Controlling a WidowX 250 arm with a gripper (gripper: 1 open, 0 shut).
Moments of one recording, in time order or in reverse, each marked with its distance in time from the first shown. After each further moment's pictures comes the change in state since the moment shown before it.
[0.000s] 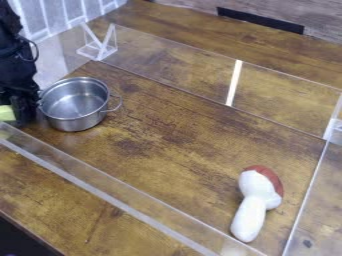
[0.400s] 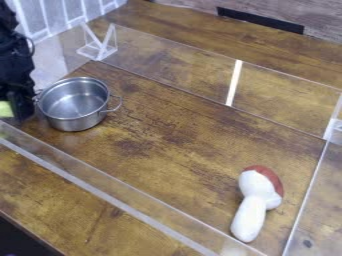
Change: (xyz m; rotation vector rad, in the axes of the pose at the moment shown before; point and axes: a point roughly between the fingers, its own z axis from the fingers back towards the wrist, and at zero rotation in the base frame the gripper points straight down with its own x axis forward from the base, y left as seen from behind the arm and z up) arm 0.002 0.004 0.011 -0.015 0.025 -0.069
